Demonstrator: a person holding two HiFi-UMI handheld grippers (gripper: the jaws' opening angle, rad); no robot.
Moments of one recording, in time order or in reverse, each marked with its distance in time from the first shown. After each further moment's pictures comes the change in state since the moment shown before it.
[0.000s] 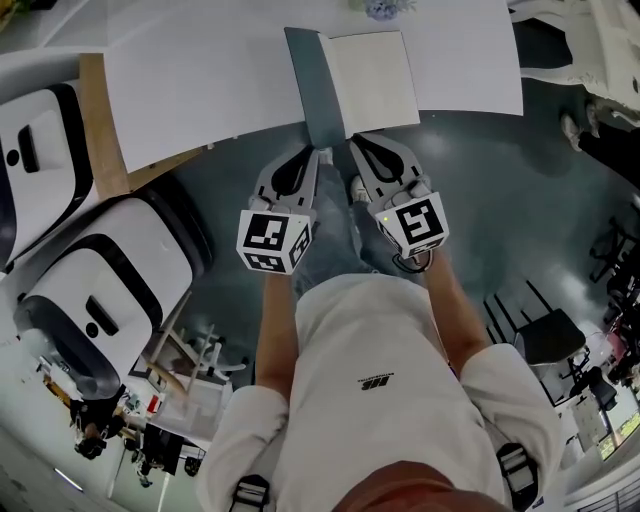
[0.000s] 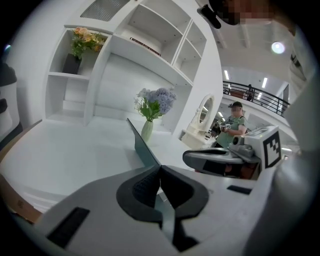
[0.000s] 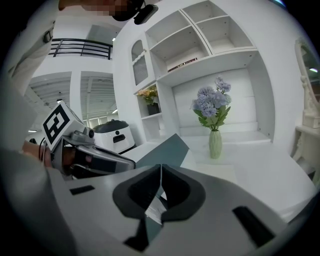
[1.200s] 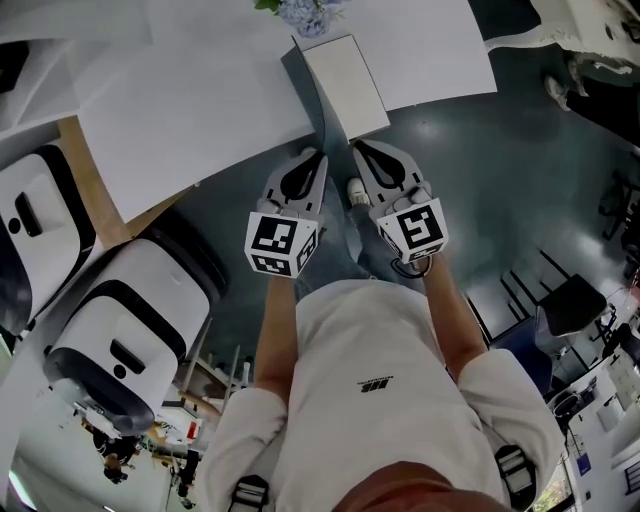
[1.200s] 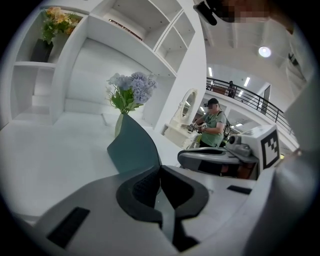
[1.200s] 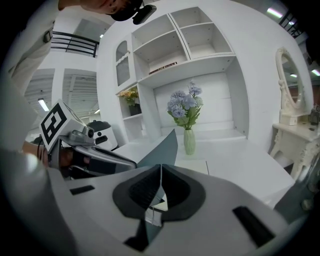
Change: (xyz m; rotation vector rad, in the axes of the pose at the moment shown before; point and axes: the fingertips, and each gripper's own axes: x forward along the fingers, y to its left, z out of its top) left arm 0.056 -0.051 0.005 0.087 0.074 -0.204; right arm -0.033 -0.055 -0.013 0.073 0.005 -0.188
